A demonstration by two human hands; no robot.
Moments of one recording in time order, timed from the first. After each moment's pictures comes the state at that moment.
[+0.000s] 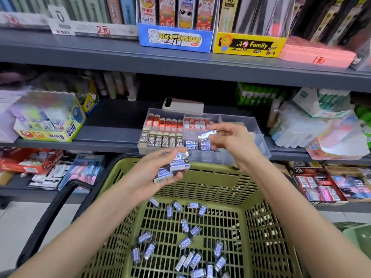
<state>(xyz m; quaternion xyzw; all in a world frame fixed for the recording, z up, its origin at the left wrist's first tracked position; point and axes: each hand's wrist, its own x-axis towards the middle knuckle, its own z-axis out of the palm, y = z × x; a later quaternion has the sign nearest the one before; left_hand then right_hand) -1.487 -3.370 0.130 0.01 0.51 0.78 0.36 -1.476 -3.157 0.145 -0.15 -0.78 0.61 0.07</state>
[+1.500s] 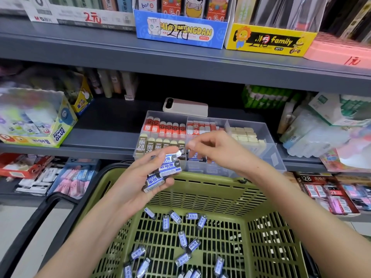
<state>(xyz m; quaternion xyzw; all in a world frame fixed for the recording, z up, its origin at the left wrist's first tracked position) -1.500 -3.381 0.109 0.00 0.48 0.82 0.33 -1.495 -3.179 0.140 0.02 -0.88 0.48 -0.06</state>
